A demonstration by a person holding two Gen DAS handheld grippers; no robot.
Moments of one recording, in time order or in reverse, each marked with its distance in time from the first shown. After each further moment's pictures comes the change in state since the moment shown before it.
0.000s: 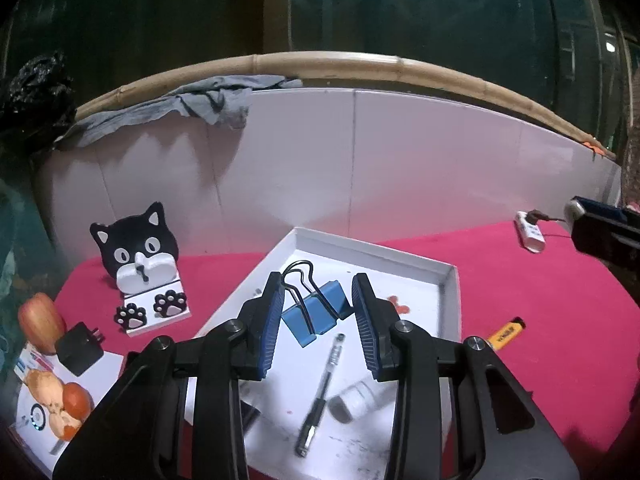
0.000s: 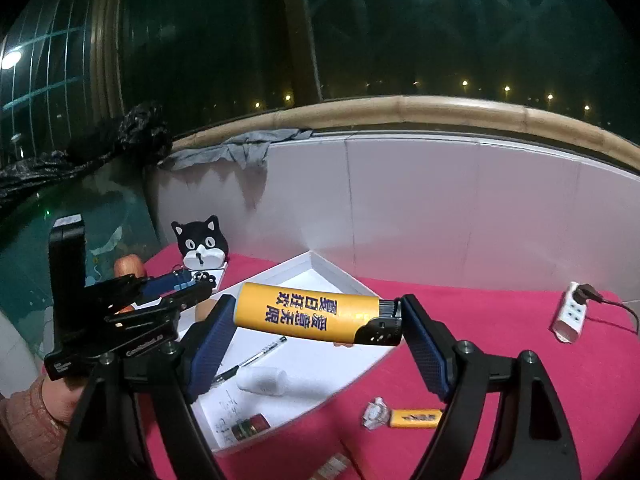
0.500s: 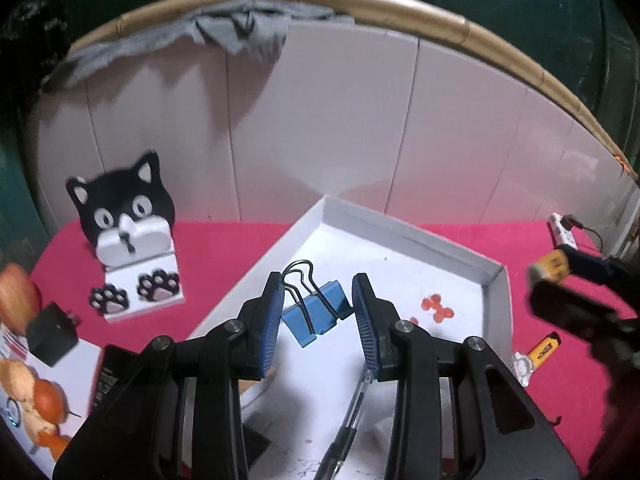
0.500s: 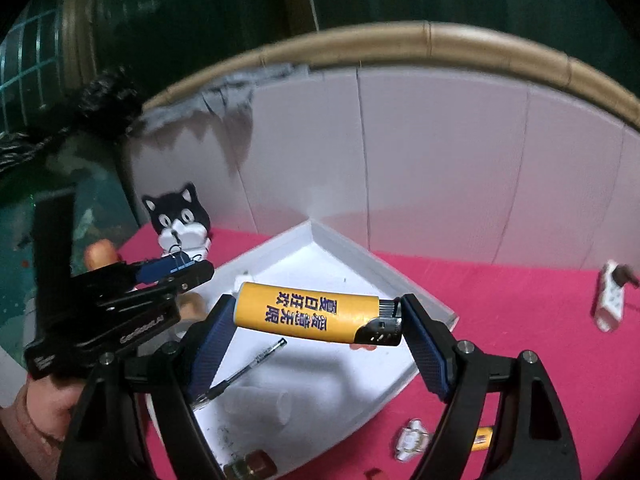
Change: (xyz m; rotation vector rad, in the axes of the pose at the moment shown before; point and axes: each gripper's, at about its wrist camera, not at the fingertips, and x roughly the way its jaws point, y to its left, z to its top) left arm 0.077 0.032 -0.007 -0.102 0.139 0.019; right arm 0.101 0.005 -0.015 0.058 0.154 -0.026
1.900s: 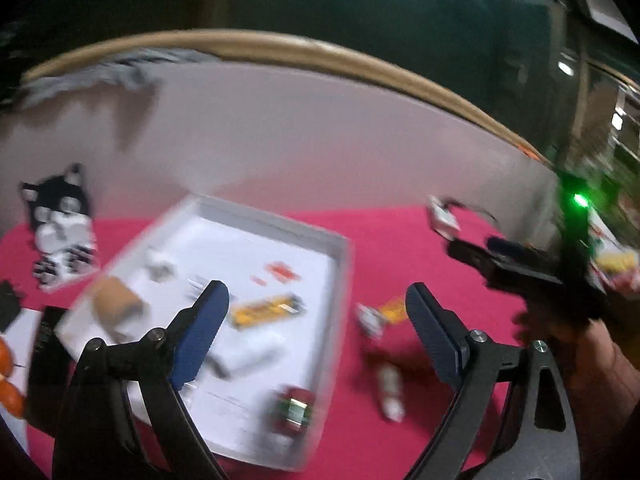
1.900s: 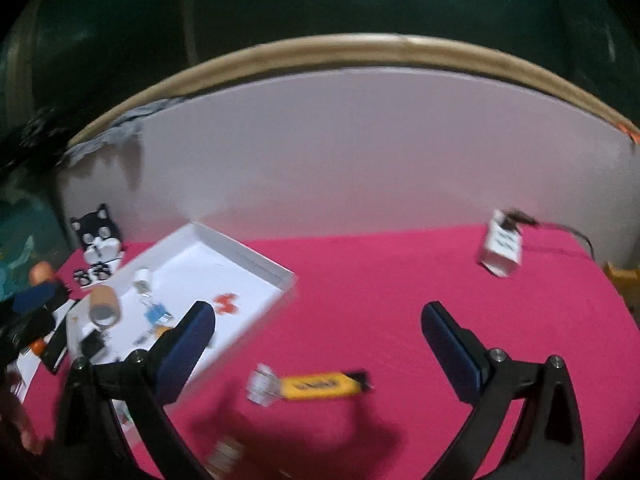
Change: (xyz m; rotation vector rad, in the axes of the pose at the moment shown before) left arm -0.097 -0.093 -0.052 0.105 -0.056 -0.335; right arm -0.086 -0.112 -0.067 0.160 -0.105 -0.269
